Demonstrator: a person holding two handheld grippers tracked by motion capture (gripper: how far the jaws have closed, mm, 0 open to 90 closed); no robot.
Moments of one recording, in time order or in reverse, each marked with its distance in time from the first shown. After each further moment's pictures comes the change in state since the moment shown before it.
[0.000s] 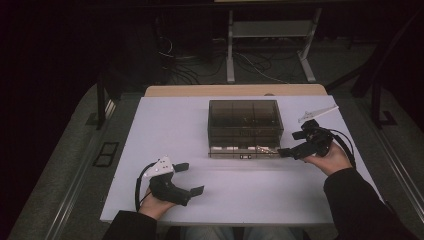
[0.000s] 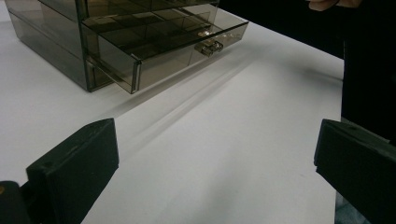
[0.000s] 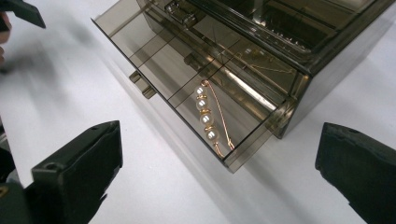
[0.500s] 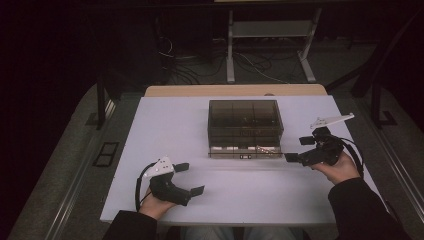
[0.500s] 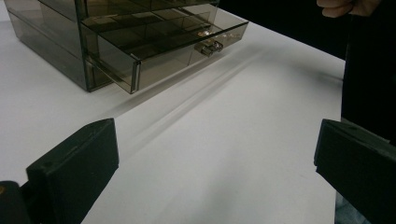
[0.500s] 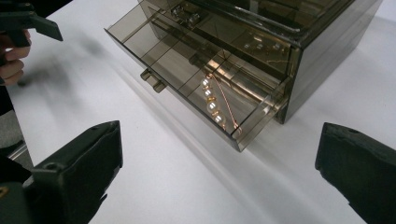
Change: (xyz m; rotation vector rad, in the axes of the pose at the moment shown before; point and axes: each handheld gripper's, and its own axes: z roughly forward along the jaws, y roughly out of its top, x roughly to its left) left arm 0.000 0.000 0.000 0.001 0.000 -0.001; right arm 0.005 -0.024 -0.018 -0.073 0.003 0.047
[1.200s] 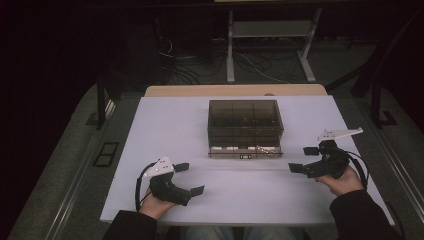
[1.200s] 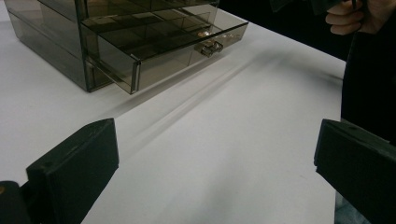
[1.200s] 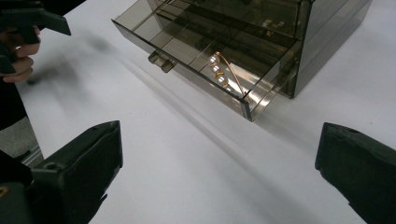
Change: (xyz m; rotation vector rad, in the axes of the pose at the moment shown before) left arm 0.000 0.000 0.000 -0.003 0.000 -0.003; right arm 0.006 -0.033 -0.006 -0.045 0.014 0.033
